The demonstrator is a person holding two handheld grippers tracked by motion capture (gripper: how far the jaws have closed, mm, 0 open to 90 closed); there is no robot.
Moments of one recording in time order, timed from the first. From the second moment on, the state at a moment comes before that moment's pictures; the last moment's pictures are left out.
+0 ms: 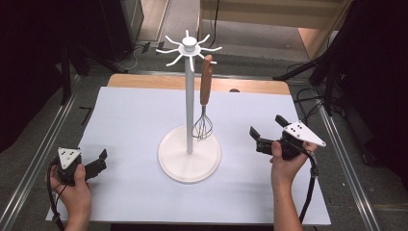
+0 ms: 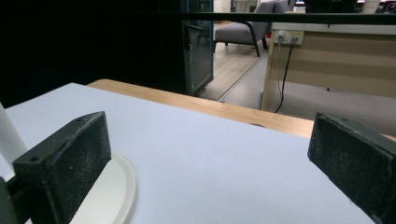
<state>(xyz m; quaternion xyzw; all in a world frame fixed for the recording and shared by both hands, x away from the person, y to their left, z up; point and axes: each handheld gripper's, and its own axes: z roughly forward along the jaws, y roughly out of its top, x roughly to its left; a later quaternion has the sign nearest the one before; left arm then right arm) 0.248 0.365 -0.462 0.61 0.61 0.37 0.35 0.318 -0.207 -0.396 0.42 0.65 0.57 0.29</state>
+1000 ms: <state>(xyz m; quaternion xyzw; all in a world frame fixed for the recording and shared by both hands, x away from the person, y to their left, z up) 0.247 0.365 -0.462 0.61 0.61 0.37 0.36 0.317 -0.247 -0.456 0.48 0.64 0.51 0.31</state>
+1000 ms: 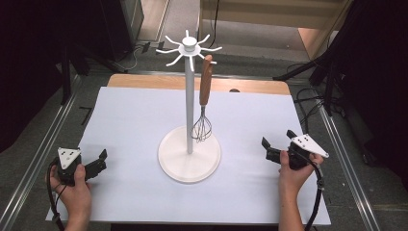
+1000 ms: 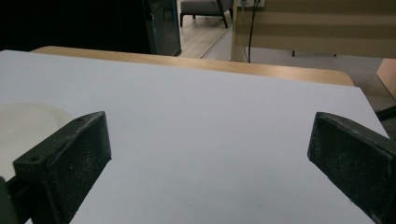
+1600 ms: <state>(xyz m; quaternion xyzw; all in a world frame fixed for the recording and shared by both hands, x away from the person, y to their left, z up) 0.247 0.365 -0.462 0.61 0.61 0.37 0.35 0.299 -0.284 -0.476 0.52 0.63 0.49 0.31</state>
